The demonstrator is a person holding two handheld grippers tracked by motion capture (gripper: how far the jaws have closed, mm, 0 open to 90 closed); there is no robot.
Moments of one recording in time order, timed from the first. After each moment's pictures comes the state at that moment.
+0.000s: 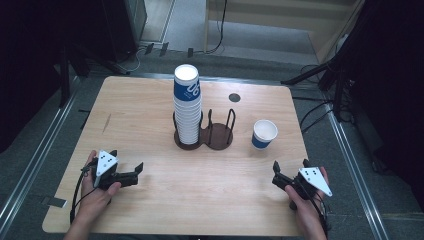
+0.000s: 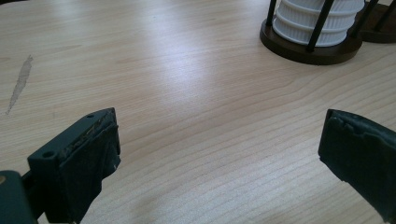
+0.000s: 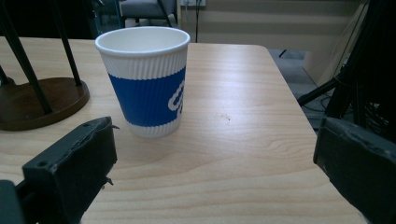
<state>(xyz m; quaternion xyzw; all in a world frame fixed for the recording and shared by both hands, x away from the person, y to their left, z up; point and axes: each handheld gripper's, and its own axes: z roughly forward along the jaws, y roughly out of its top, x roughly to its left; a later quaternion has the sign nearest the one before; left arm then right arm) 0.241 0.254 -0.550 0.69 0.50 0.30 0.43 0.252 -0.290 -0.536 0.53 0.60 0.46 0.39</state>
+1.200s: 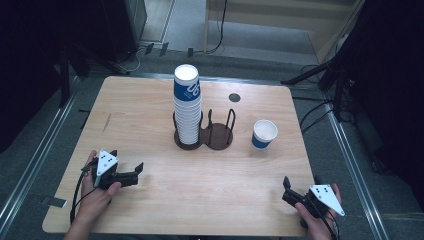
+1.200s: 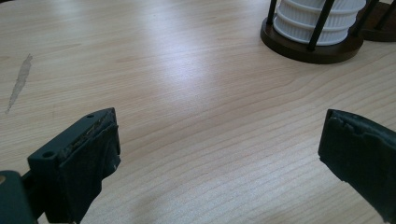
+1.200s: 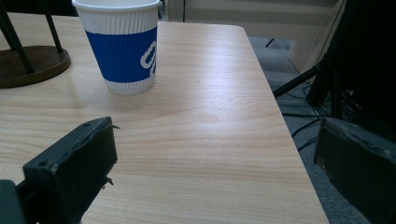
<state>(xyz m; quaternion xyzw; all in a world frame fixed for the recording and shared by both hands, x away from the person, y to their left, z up) 0.241 0.254 -0.550 0.70 0.50 0.30 0.42 0.212 -0.316 -0.546 0.54 0.61 0.43 0.40</state>
